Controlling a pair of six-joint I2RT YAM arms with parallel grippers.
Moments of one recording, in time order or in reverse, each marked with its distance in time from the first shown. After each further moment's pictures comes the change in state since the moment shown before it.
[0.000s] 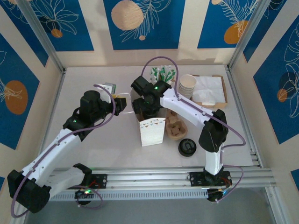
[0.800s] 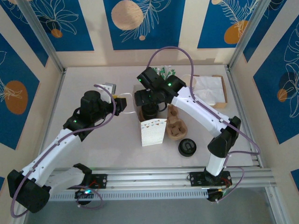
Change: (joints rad) left arm -0.005 0.000 0.000 0.000 -0.007 0.000; right arm 0.003 -0.128 0.078 -0.035 0.001 0.007
